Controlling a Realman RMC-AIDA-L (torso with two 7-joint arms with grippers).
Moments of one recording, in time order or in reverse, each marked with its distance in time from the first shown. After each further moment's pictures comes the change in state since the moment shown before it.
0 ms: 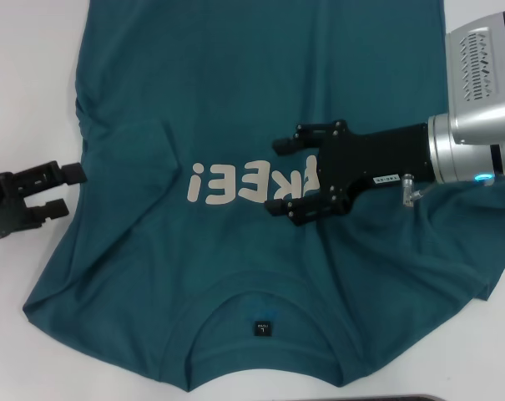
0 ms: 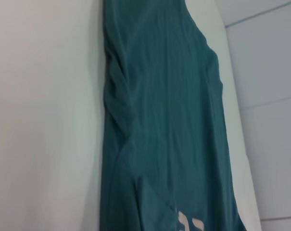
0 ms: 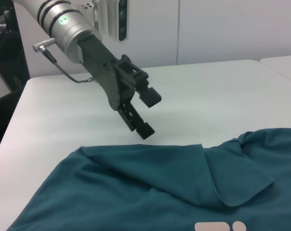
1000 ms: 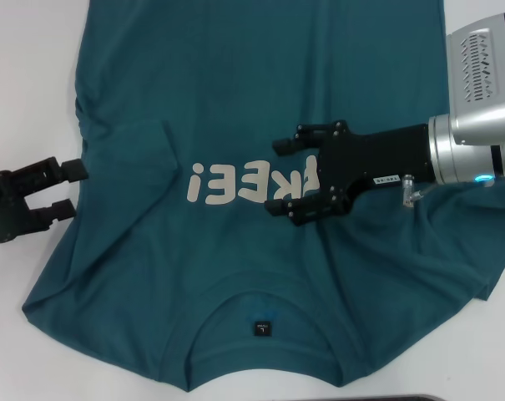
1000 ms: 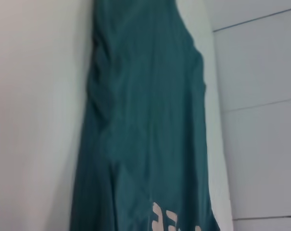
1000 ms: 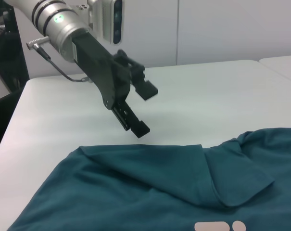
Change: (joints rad) left arm 0.017 -0.011 -0.010 -0.009 -0.034 0.055 -0.047; right arm -0.003 0.002 0.003 0.000 0.001 0.000 -0.001
